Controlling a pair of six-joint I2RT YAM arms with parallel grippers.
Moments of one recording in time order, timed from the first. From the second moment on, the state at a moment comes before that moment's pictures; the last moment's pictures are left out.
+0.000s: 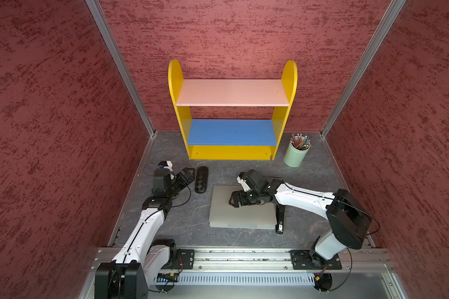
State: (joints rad) left arm 0.00 0.96 0.51 -0.09 0.28 -0.72; right arm 0.84 1.64 0.99 -0.38 -0.29 0.65
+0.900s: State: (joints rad) left arm -0.27 0.94 0.55 -0.19 0.25 -0.72; right arm 0.86 1.48 0.91 -0.51 -0.17 0.68
